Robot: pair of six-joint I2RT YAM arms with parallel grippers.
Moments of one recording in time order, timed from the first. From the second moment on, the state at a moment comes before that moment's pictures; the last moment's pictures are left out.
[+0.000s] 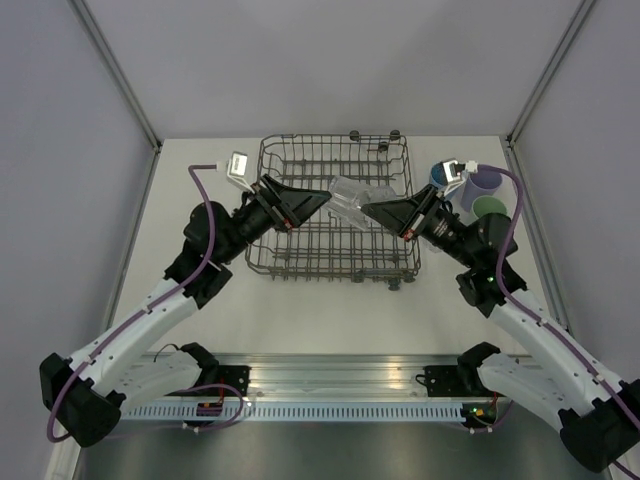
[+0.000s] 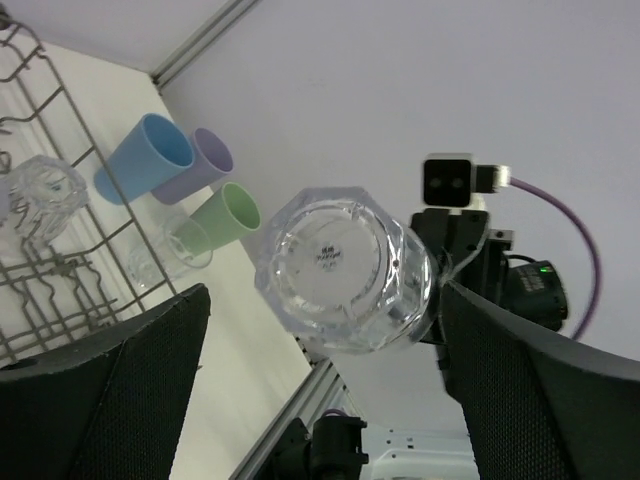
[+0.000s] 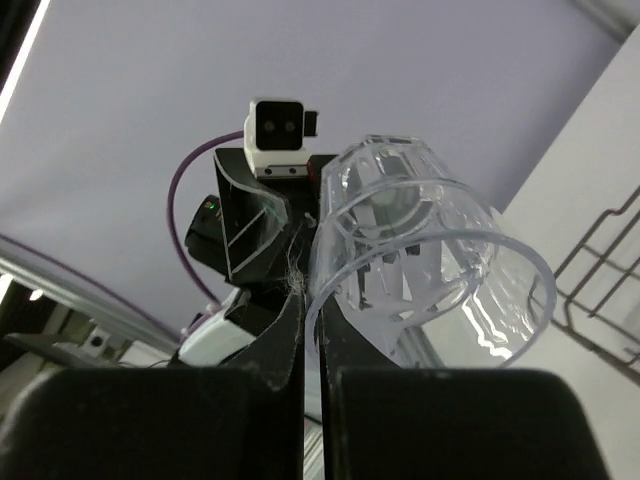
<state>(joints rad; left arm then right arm) -0.65 0.99 0.88 0.29 0.21 -0.98 0.50 0.91 0.73 0.52 -0.49 1.24</state>
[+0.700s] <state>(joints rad) -0.64 0.78 1.11 -0.36 -0.09 -0.66 0.50 0.94 1.43 -0.99 0.30 0.44</state>
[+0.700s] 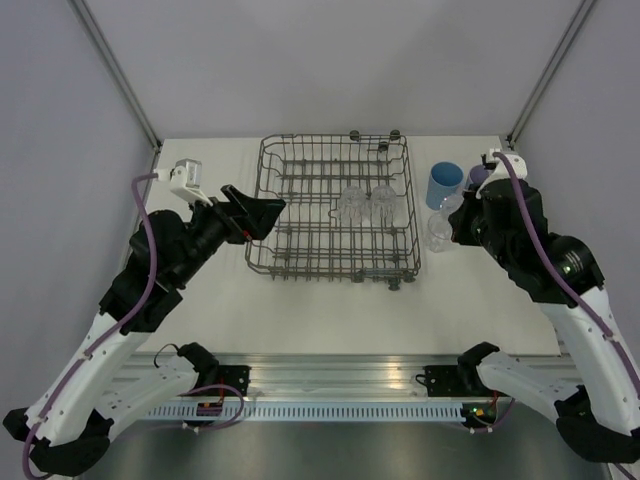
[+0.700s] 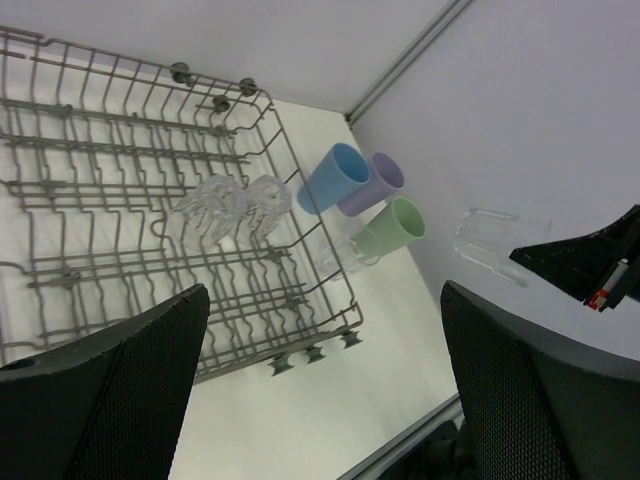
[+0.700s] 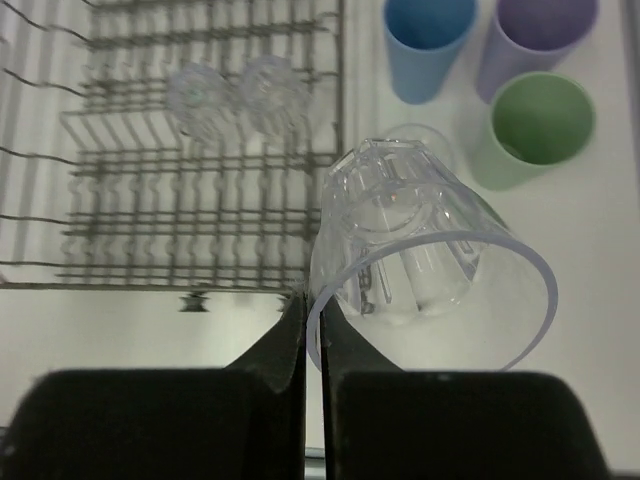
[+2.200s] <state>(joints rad) -0.64 0.71 1.09 -0.58 -0.13 -0.42 0.29 1.50 1.07 -0.93 0.13 0.30</state>
